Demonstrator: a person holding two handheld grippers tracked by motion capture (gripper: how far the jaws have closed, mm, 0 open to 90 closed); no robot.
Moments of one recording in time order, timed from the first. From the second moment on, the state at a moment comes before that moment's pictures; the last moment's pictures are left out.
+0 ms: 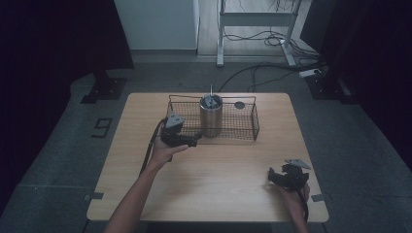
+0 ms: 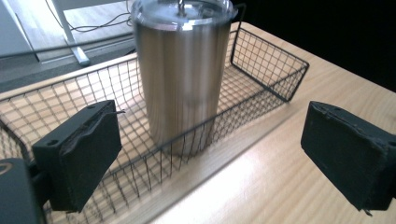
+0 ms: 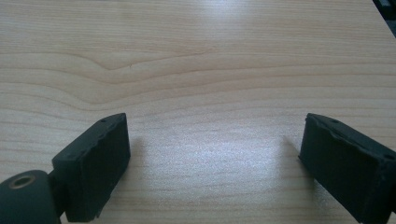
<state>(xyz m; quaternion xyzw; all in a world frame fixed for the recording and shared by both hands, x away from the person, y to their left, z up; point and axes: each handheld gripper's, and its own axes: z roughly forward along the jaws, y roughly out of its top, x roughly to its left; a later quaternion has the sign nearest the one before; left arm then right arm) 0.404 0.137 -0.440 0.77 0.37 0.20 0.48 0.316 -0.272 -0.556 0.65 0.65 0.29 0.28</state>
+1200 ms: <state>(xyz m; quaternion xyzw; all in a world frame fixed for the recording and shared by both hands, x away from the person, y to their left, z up) 0.314 0.191 -0.514 0.78 0.42 0.19 0.41 0.316 -0.272 -0.556 0.65 0.65 0.29 0.28</state>
